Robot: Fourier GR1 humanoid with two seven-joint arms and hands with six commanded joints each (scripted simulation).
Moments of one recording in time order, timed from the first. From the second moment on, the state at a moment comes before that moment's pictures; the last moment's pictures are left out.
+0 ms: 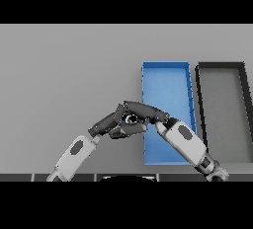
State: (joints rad) left arm -0.26 0.15 -0.54 -1.57 -0.04 -0.29 0.02; right arm -0.56 -0.25 0.50 -1.76 -0.38 0.42 0.16
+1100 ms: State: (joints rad) left arm -0.24 0.11 -0.50 -1.56 -0.12 -0.35 0.04; right arm -0.61 -0.25 0.45 -1.80 -0.60 0.36 0.34
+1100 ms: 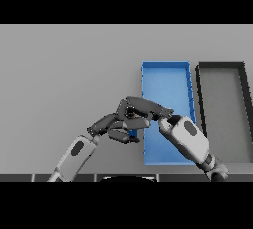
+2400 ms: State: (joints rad) left arm -0.23 0.13 -0.48 -1.57 -0.10 -0.36 0.09; right arm -0.72 -0.46 0.06 -1.41 -0.64 0.03 0.56
